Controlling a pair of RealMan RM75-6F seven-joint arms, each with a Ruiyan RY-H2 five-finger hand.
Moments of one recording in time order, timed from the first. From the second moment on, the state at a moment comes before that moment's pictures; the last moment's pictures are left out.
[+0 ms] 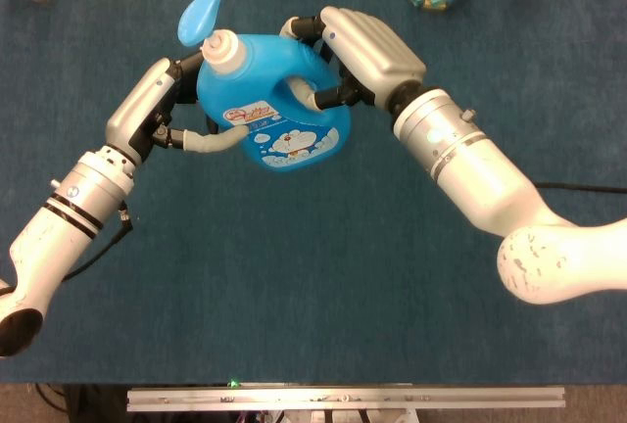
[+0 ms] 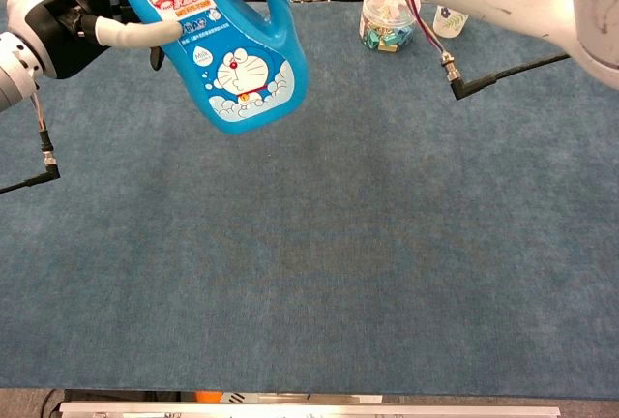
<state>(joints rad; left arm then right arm) -0.62 -1.19 -0.22 -1.76 1.37 0.92 -1.00 1.31 -1.26 0.39 -1.96 -0.23 0.98 -0.16</state>
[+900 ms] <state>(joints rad) -0.64 -1.14 -0.20 -1.75 1.43 0.87 -1.09 1.26 -1.32 0.43 -1.94 -0.28 1.02 -0.19</state>
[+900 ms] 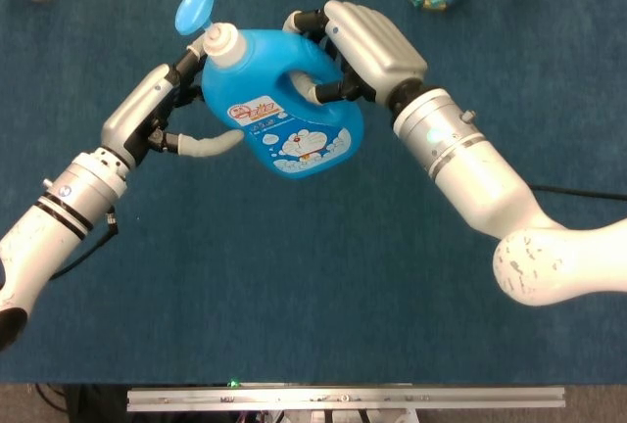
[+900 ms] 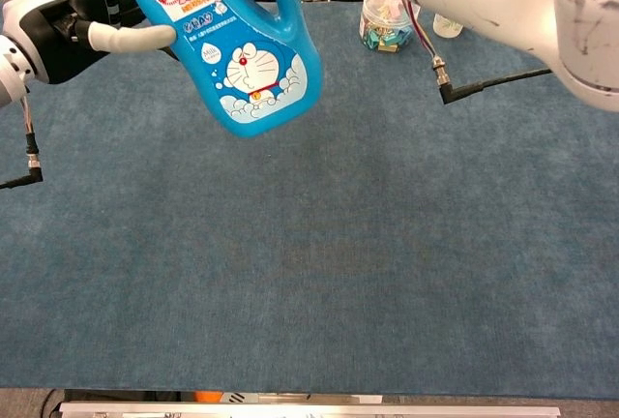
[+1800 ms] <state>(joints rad) -0.62 -1.09 -0.12 -1.60 1.49 0.91 -0.79 1.11 -1.24 0.42 -2.04 -0.45 1.05 -0.14</state>
